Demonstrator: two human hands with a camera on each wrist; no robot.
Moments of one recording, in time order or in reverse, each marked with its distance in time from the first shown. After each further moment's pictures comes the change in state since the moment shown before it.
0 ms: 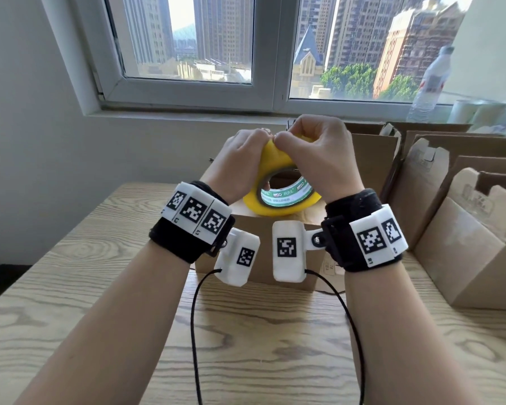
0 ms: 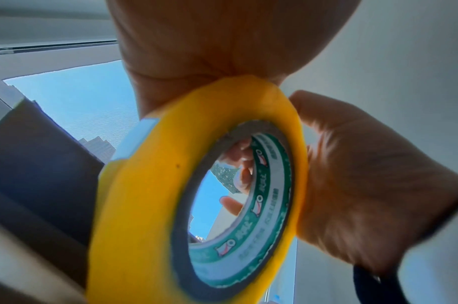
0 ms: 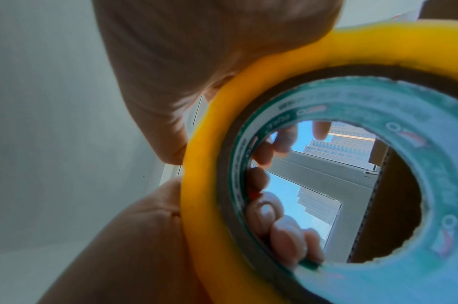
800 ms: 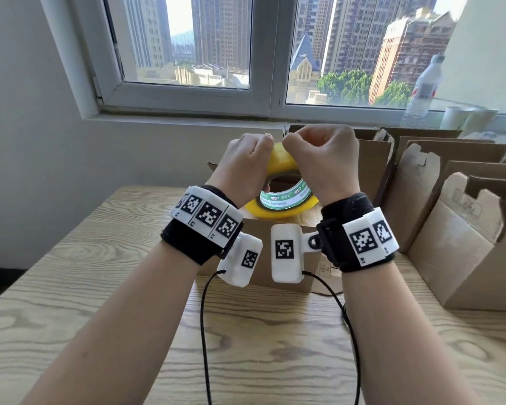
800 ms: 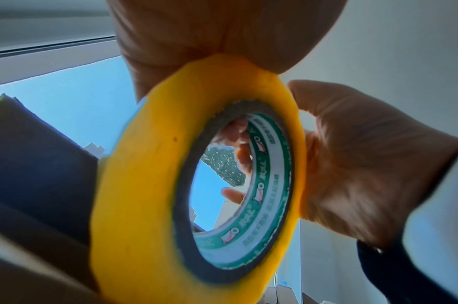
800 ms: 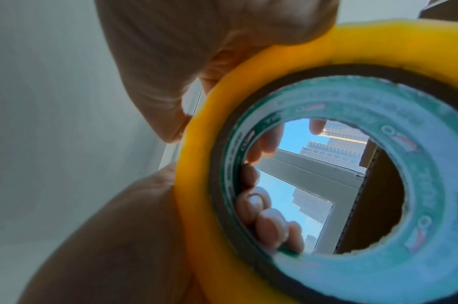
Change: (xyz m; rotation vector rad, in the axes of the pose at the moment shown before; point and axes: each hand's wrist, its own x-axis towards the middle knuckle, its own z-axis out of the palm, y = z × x) left_hand 0.001 0.000 0.011 0.230 0.073 0.107; right_hand -0.003 0.002 -0.003 0.087 0.118 0.024
